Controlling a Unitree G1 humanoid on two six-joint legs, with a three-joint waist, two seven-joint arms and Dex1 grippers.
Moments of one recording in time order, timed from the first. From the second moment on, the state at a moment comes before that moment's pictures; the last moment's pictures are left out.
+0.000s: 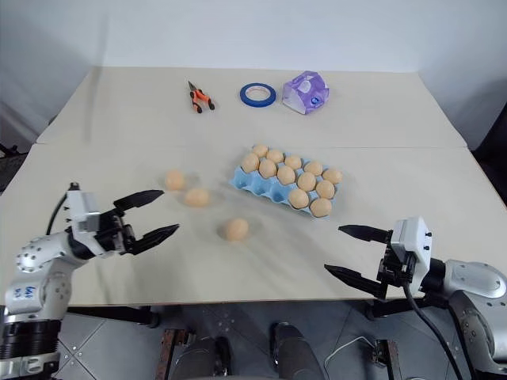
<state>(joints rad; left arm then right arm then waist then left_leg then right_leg) -0.15 0.54 0.20 -0.12 -0.47 0.11 -0.96 0.10 -0.78 -0.35 -0.34 0.62 0.32 1.18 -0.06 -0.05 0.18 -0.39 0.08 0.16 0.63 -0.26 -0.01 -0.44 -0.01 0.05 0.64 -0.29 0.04</state>
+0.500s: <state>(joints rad) -0.17 0.35 -0.13 -0.21 -0.13 0.26 -0.55 0.03 -0.82 -0.35 -0.24 0.62 0.31 1.23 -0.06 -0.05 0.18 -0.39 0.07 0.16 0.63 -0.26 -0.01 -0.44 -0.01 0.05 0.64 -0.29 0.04</state>
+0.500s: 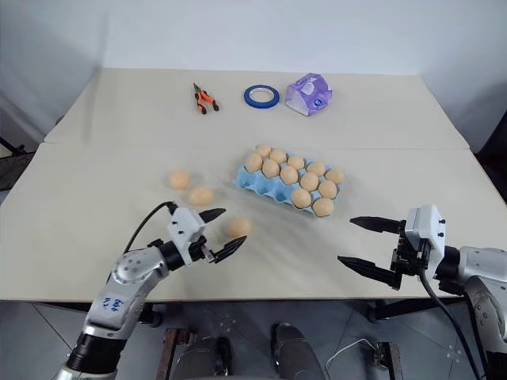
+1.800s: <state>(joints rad) -0.75 0.02 -0.24 0.45 0.00 0.09 -0.46 0.06 -0.80 -0.35 -0.25 0.61 0.27 1.16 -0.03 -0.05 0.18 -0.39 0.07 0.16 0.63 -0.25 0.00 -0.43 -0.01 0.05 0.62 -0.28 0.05</state>
